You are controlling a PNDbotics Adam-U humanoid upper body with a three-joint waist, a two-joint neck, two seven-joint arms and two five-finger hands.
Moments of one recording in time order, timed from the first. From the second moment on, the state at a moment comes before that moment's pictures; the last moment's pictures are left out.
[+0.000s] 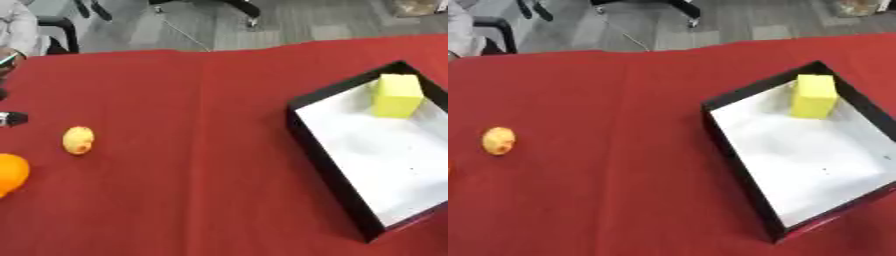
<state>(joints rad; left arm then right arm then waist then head) -0.43 1.05 -0.01 -1.34 -0.33 0.08 -0.54 -0.45 -0.83 -0.15 -1.83 -0.32 0.08 -0.16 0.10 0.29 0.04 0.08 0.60</state>
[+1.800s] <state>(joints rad) -0.33 1.05 -0.01 -1.30 -0.49 0.05 -0.64 -0.42 -0.84 -0.18 -1.82 -0.30 0.08 -0.17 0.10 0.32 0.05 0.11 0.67</state>
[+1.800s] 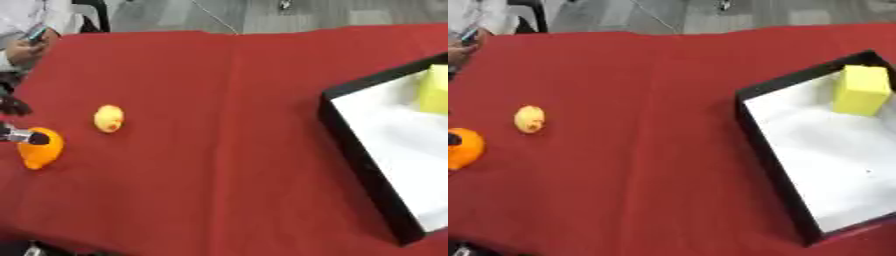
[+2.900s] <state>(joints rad) -0.33 1.00 -0.06 -1.29 -0.55 0.11 -0.58 -0.42 -0.82 -0.19 -1.82 -0.30 0.08 -0.17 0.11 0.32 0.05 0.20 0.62</state>
